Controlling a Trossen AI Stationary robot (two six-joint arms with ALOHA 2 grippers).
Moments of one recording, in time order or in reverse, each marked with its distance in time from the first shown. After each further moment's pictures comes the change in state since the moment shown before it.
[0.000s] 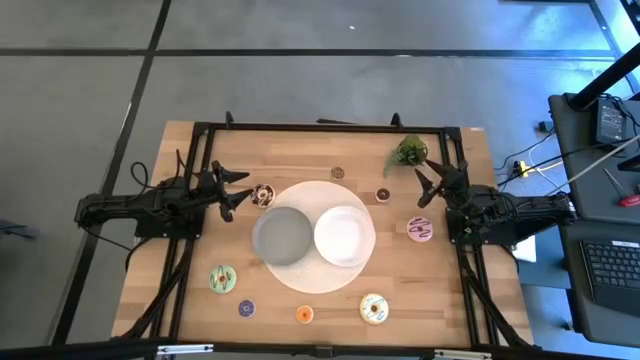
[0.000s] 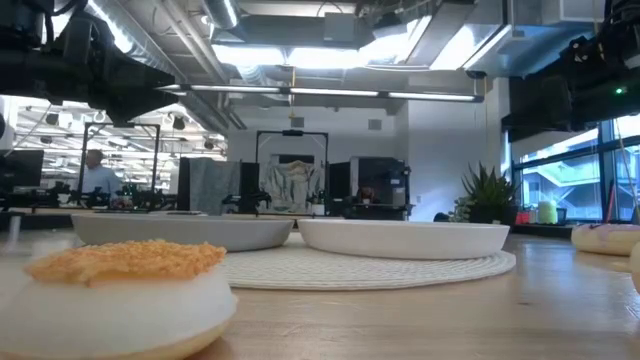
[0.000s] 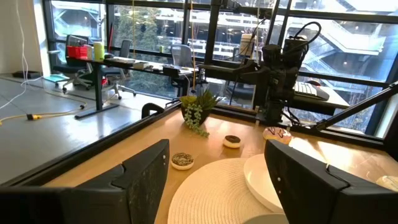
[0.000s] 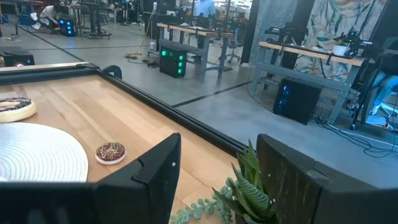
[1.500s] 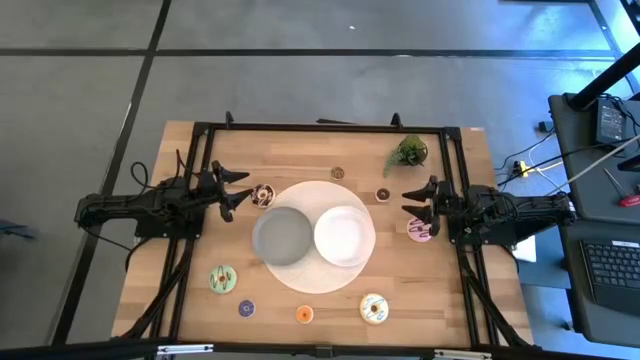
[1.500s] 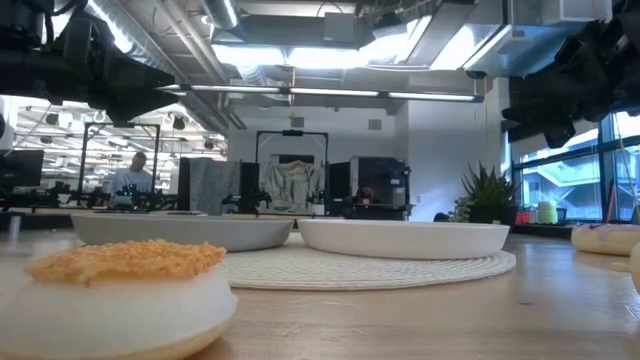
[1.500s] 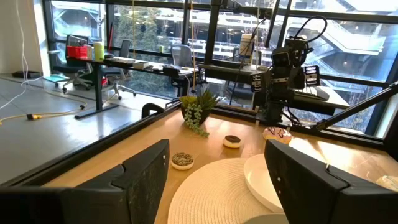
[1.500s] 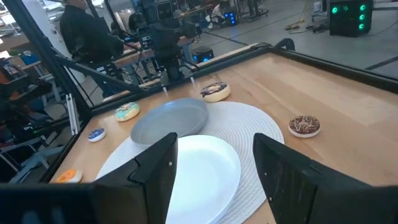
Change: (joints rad) left arm 0.000 0.000 0.000 0.000 0.000 0.000; right arm 0.000 0.000 0.000 -0.001 -0.715 0.369
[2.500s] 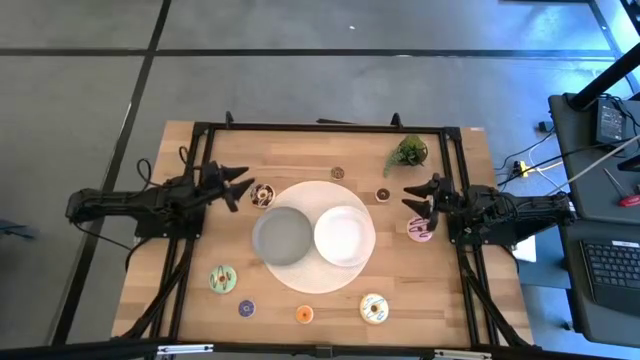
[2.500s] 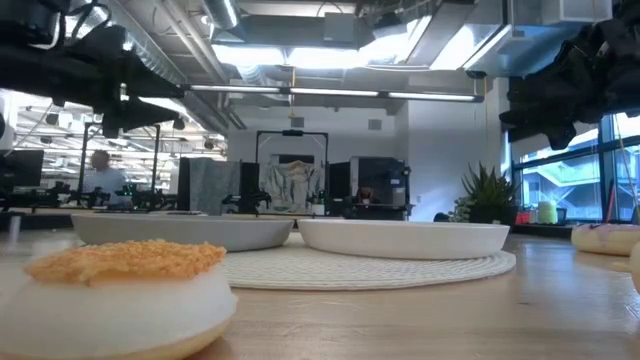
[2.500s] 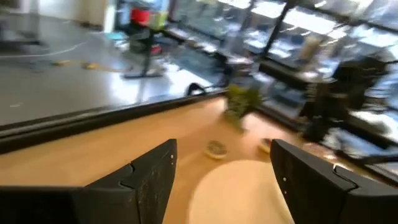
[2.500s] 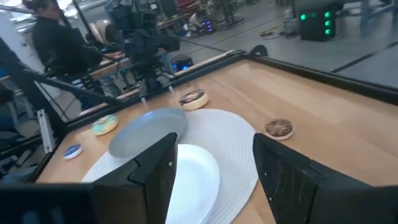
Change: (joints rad) left arm -0.002 0.206 0.060 0.015 -0.216 -0.282; right arm 0.000 0.000 0.000 0.000 0.114 0.022
